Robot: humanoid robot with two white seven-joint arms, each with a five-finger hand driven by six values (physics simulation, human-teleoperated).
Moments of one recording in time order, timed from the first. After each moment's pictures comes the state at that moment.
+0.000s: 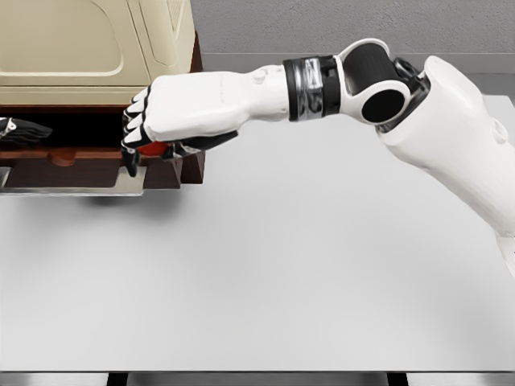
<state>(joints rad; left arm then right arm) -0.57 1.56 -0.66 -1.77 0.68 -0.26 -0.61 -1.13 -0.33 0.91 -1.52 0.08 -0.60 0.61</state>
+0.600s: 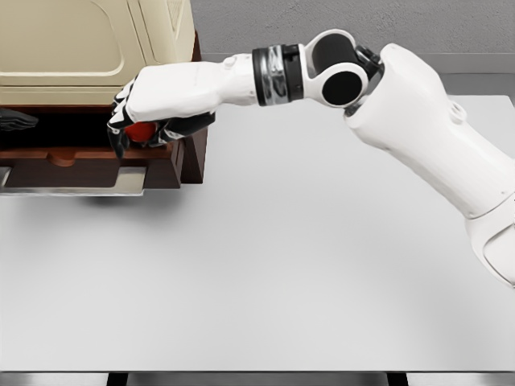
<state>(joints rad) -0.58 1.60 -0.65 -1.77 0.70 -0.26 -0.61 -1.19 -0.22 0.97 -1.30 0.08 -0.60 0.61</state>
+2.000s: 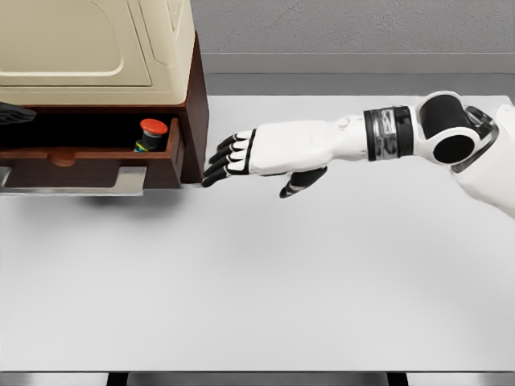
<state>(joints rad) -0.57 1.60 -0.63 -1.77 0.70 -0.26 -0.61 -0.98 -0.64 0.96 -1.59 0.08 -0.62 0.61</state>
